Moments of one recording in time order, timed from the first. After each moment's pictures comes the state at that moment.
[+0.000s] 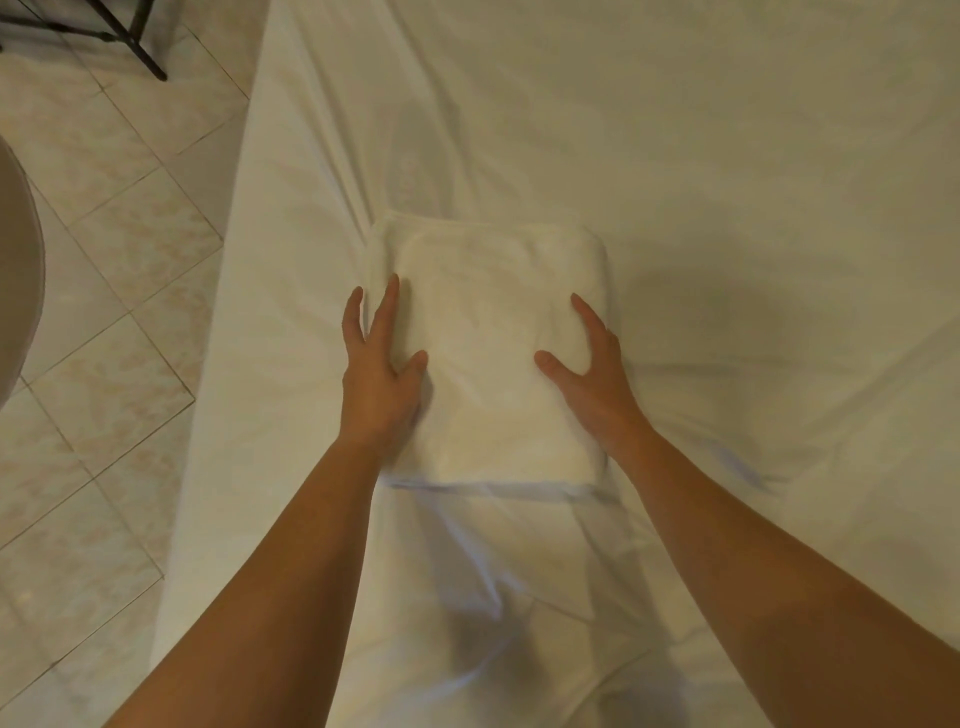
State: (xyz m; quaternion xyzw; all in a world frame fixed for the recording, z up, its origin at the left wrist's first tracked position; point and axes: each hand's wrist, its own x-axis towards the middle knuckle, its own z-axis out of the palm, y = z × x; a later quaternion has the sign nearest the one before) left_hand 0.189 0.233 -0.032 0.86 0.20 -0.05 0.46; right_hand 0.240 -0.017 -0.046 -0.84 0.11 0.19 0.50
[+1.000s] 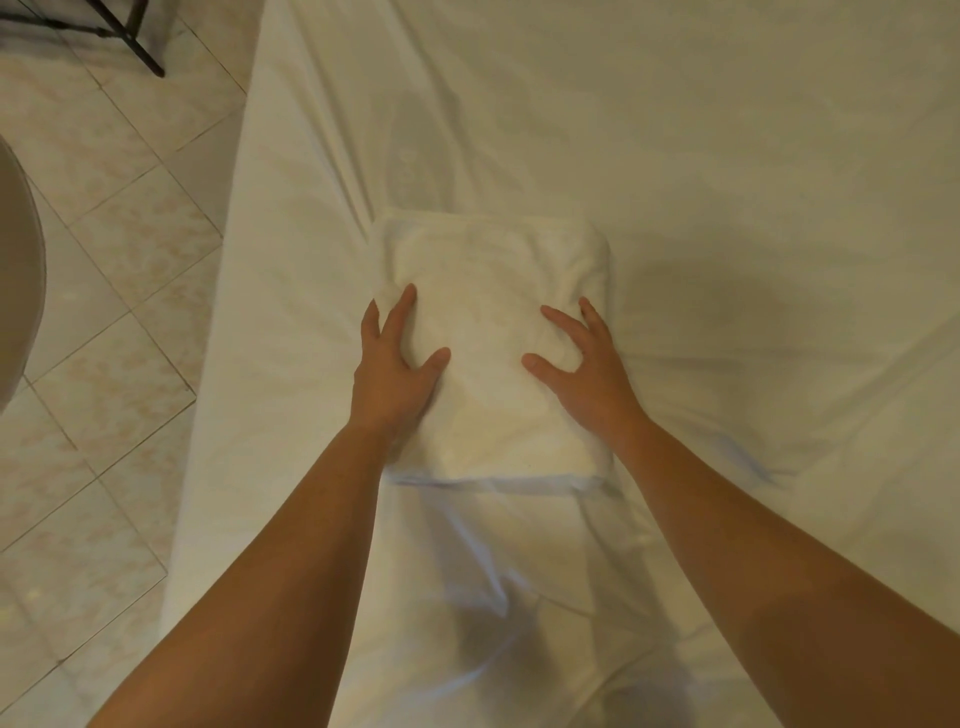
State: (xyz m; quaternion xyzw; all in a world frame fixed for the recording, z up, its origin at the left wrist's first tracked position) left_hand 0.196 0.232 -0.049 0.85 0.24 -0.11 0.45; right_hand 0.241 -0.011 -0.049 -0.88 0.03 0.20 0.42
